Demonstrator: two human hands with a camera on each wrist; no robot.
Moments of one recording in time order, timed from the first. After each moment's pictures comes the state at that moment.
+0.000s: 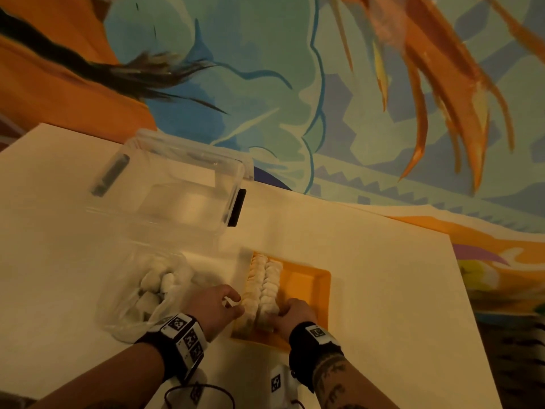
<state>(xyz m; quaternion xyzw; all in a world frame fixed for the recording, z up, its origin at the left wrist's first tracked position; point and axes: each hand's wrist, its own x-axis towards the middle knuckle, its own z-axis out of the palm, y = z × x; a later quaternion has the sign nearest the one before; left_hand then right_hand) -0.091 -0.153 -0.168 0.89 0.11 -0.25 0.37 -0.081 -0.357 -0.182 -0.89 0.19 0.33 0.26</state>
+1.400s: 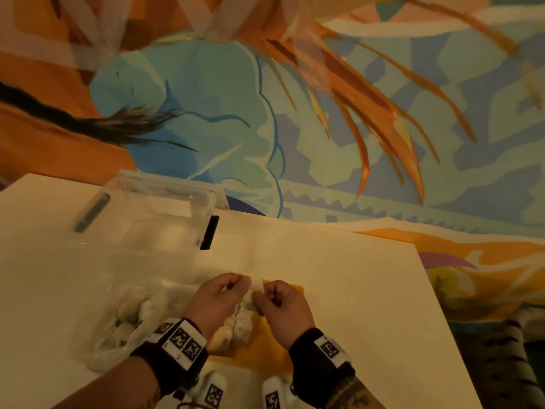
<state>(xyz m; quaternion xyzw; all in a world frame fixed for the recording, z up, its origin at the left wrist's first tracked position) -0.090 -0.216 -0.074 0.70 0.14 -0.12 0.69 -0.099 -0.373 -0.076 -0.81 0.05 0.10 0.58</state>
